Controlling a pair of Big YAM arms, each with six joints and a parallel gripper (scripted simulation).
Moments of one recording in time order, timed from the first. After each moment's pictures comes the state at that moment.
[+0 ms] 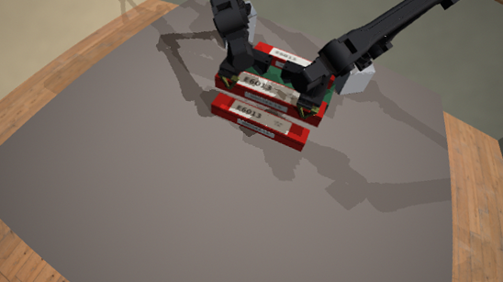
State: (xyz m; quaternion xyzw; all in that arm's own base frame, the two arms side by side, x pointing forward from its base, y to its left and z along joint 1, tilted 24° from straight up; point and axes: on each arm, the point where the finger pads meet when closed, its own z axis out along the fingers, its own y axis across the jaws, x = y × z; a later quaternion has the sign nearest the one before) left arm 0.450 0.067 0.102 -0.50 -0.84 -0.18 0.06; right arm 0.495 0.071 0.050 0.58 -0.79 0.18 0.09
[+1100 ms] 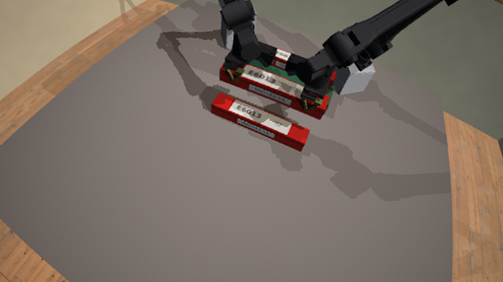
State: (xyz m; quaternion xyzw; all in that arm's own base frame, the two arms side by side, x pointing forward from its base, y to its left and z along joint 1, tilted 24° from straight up) left arm 0.422 0.053 0.097 -0.50 -0.84 -0.19 0.05; right arm 0.466 0.082 0.049 0.58 -0.78 0.19 0.08
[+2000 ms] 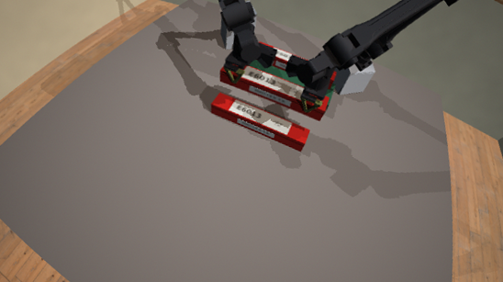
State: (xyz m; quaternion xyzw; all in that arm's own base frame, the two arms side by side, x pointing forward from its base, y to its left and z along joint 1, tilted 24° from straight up) left arm 0.421 0.056 0.091 -0.50 -0.84 -0.19 0.04; right arm 0.465 0.081 0.042 0.58 -0.78 0.19 0.08
